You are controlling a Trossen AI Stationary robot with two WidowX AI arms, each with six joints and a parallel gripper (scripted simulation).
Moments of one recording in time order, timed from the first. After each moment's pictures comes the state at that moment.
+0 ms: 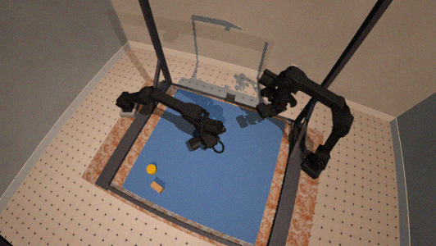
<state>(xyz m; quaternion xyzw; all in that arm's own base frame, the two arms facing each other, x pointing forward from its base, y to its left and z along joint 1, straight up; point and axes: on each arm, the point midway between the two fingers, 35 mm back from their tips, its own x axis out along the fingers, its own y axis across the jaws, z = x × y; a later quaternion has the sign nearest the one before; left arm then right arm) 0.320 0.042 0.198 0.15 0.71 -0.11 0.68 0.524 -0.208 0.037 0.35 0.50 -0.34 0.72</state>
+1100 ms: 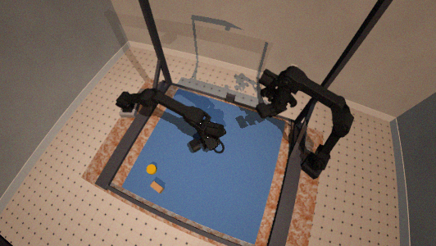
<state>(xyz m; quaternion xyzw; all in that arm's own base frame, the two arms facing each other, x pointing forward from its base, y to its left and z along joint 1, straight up) 0.320 0.042 0.198 0.15 0.71 -0.11 0.68 0.525 -0.208 0.011 0.35 0.51 -0.34 0.71</state>
